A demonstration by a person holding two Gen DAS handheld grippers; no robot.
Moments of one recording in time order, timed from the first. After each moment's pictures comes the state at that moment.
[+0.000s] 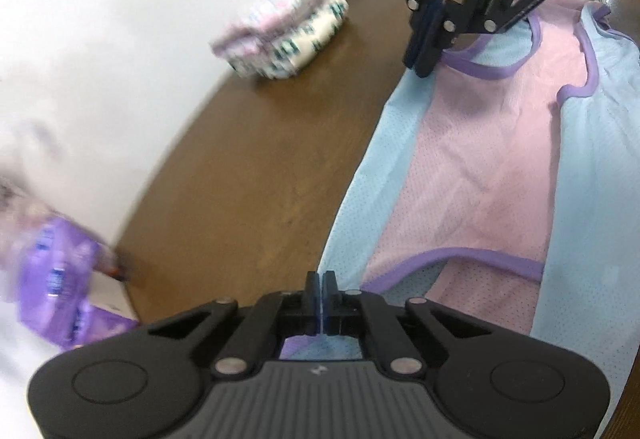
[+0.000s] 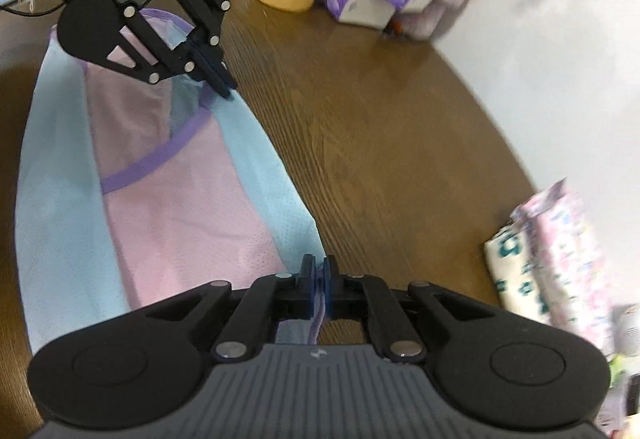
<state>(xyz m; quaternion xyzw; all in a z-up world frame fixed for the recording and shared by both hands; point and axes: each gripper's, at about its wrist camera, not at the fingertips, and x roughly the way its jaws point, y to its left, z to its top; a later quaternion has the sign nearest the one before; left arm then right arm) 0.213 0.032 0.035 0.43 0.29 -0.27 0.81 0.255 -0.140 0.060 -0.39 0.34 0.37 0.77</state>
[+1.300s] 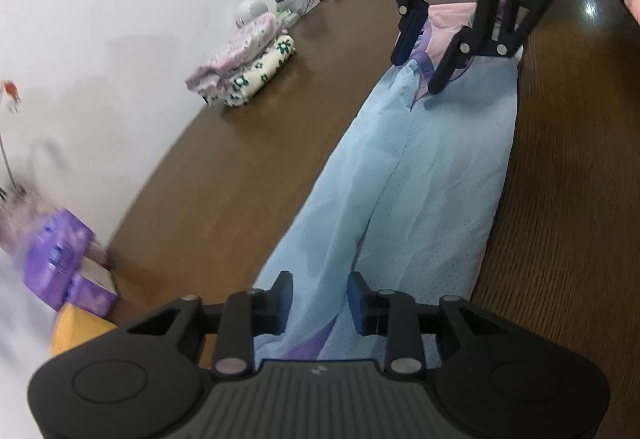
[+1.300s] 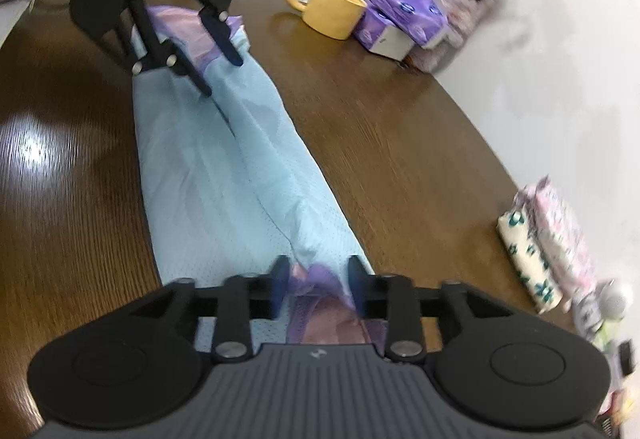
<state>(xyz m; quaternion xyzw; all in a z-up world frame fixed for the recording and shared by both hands) 0.114 0.050 0.022 0.41 0.27 -0.31 0.81 0.130 -0.153 0.038 -0.38 0.28 0.35 0.81</state>
